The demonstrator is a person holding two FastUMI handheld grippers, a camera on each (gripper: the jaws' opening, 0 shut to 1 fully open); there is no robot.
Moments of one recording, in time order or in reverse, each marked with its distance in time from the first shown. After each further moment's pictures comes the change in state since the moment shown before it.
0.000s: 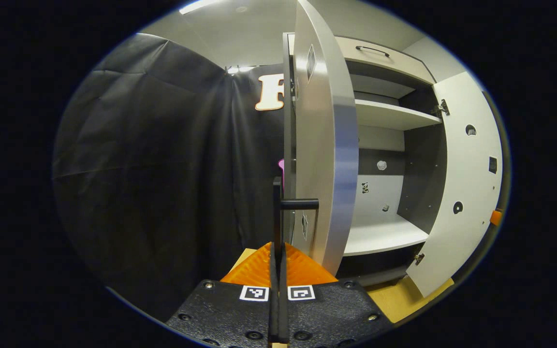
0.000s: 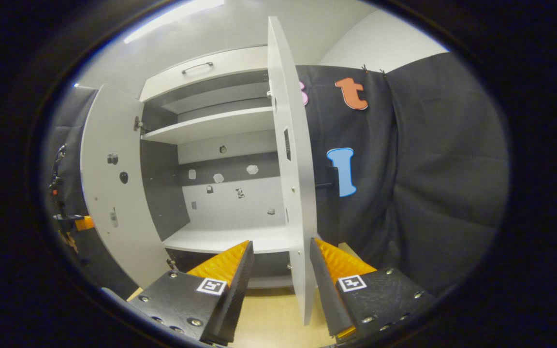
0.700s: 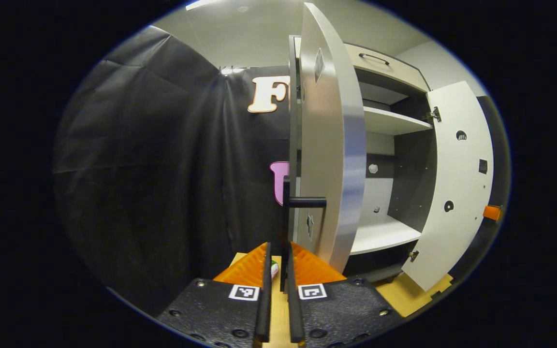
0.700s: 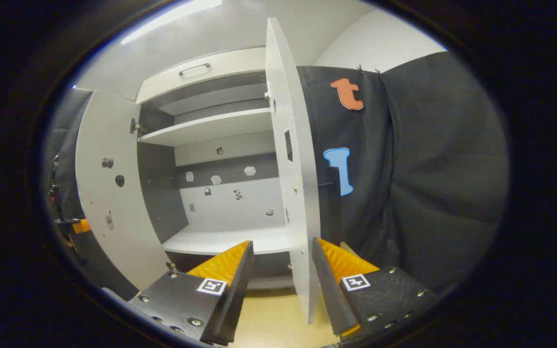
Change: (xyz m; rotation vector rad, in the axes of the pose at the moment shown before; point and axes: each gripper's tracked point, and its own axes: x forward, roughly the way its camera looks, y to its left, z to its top) left arm 0.004 0.040 0.002 -0.026 -0.021 -0.088; right arm -0.004 0.000 0.004 -0.011 -0.012 -0.059
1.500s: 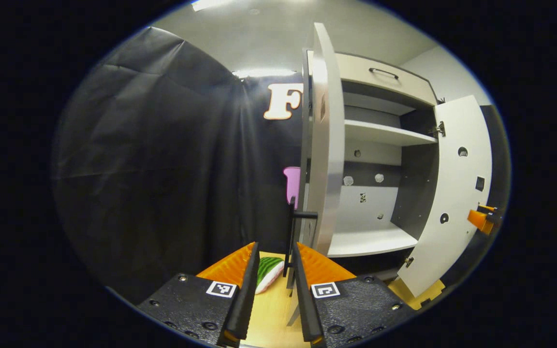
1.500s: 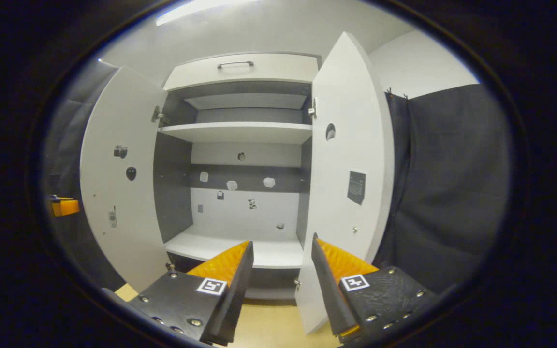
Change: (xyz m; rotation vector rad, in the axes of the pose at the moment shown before) left arm -0.075 -0.012 0.050 0.001 -0.030 0.073; right arm 0.014 0.089 0.036 -0.139 -0.050 0.081
